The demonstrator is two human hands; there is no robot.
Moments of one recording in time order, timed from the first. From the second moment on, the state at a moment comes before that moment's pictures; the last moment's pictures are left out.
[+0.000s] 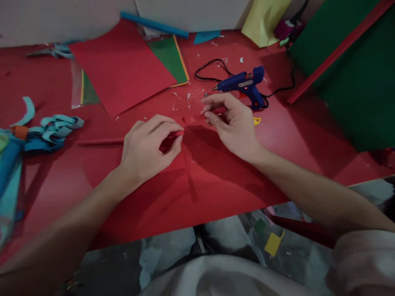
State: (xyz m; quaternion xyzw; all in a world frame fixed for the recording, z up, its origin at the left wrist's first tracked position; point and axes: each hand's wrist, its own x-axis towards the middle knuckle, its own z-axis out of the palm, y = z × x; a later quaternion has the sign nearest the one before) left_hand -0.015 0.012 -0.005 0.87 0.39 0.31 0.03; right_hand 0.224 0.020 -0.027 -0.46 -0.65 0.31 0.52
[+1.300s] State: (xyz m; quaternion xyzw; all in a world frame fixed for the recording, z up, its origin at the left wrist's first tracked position) left_hand -0.015 0.013 -0.008 0.85 0.33 0.42 0.05; right_hand 0.221 0.019 -0.024 -0.38 -0.69 0.29 0.55
